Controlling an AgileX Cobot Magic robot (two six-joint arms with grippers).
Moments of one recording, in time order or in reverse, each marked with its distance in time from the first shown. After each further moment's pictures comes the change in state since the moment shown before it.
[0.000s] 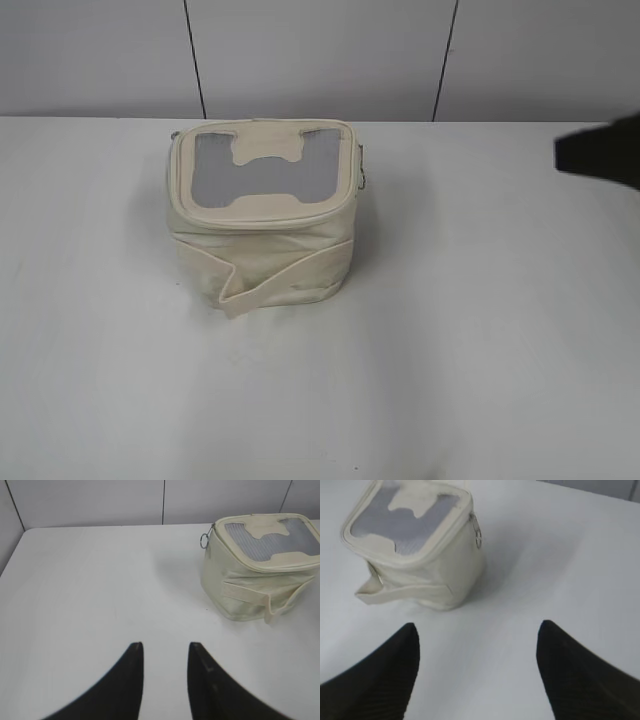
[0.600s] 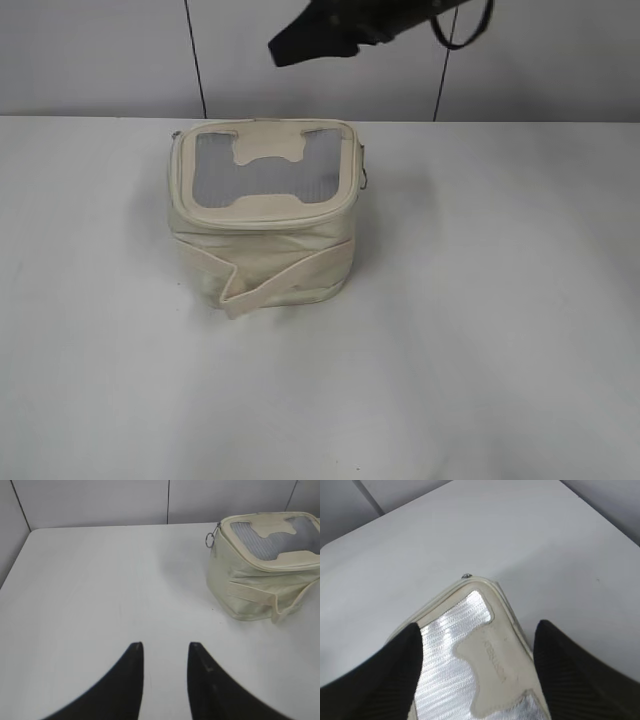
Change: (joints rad) left arm 0.000 0.000 0.000 0.017 0.000 0.000; right arm 0.319 1.088 -1.144 0.097 0.326 -0.101
